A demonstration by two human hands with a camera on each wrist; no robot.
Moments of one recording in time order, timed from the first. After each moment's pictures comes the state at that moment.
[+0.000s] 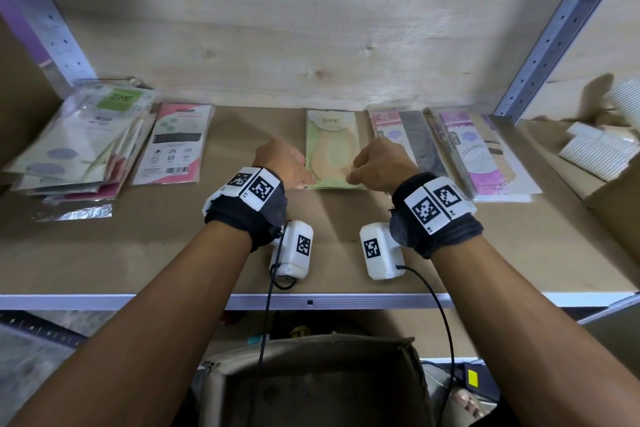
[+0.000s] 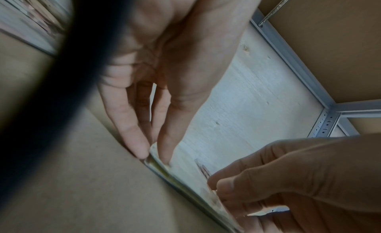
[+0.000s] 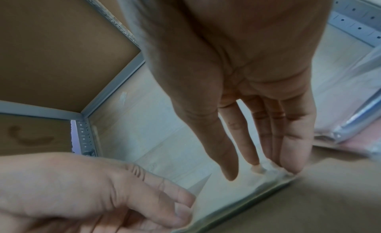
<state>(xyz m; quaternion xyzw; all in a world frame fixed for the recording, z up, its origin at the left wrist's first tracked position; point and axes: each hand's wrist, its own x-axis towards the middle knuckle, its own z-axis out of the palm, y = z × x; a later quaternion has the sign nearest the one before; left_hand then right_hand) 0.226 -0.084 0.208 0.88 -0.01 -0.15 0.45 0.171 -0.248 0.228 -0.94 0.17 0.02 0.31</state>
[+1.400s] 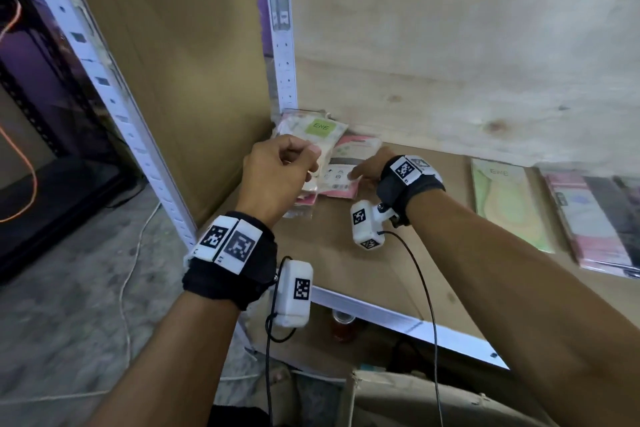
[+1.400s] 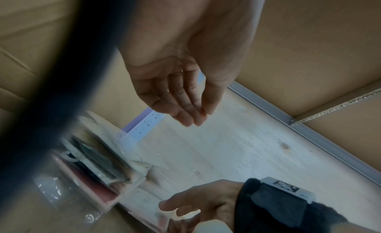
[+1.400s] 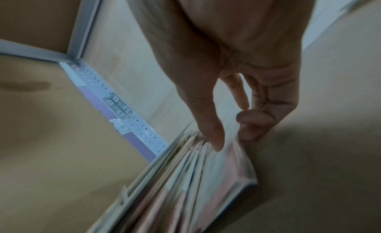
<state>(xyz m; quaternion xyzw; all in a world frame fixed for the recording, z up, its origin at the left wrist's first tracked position) 0.174 0.179 0.261 0.79 0.00 0.18 0.58 0.316 -0.005 0.222 -0.91 0.10 0.14 0.39</state>
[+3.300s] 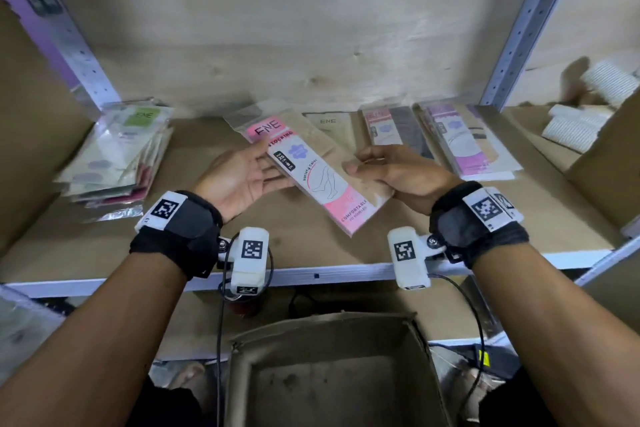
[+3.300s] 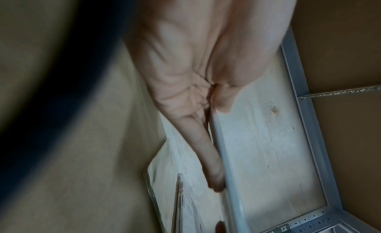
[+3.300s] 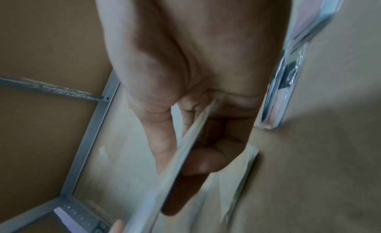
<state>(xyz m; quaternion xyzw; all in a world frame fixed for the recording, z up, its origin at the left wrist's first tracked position) 0.173 -0.012 0.230 0.55 -0.07 -0.25 0.80 0.102 -0.267 0.232 -0.76 0.04 0.08 0.64</state>
